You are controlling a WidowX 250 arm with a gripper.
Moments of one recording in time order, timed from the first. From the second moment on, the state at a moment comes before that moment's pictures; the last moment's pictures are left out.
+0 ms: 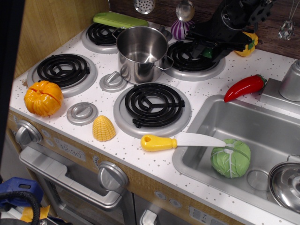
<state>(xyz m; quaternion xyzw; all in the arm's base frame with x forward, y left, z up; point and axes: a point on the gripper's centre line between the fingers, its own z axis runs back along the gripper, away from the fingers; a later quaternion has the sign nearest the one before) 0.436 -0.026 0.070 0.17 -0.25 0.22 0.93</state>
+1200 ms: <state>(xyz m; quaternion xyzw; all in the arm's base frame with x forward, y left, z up) 0.375 0.037 0.091 0.18 -0.24 0.31 0.90</state>
